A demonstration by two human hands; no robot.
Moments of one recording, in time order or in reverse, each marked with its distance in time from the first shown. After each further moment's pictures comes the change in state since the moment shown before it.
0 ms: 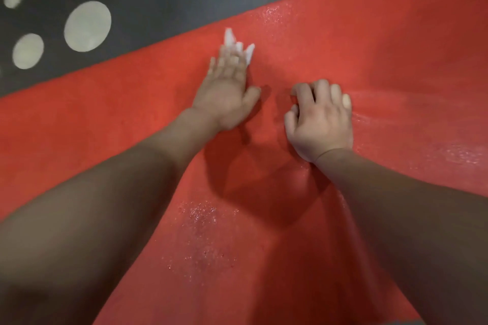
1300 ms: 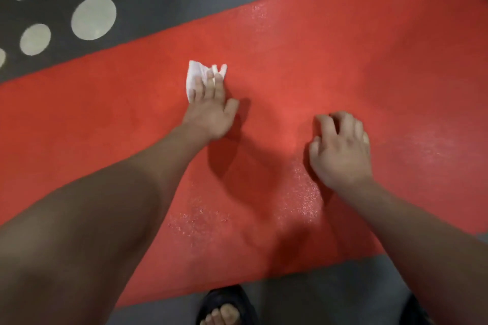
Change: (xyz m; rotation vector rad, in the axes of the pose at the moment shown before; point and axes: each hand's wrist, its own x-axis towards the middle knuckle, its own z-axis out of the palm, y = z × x) left_hand -0.084 0.010 0.027 -0.091 -0.086 -0.215; right_hand -0.121 0.039 -0.064 0.011 -0.117 0.134
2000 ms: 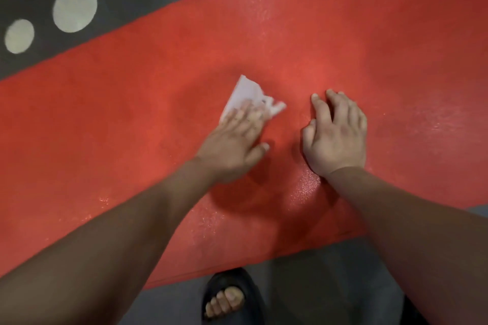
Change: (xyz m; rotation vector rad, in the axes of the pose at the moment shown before) left_hand -0.081 0.035 0.047 0.158 -0.067 0.530; right_hand -0.017 0.007 0.028 -0.048 0.156 0.011
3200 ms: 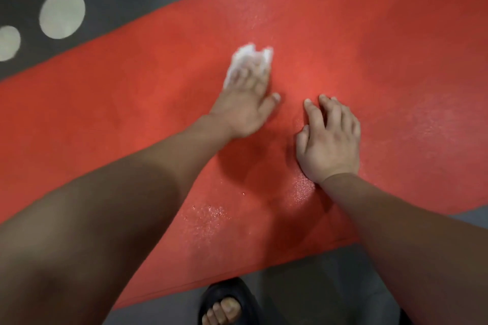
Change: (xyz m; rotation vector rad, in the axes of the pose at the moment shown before) left_hand 0.093 -0.005 -0.044 -0.063 0.067 -0.120; right_hand 0.003 0.000 0.001 -0.003 -0.011 0.017
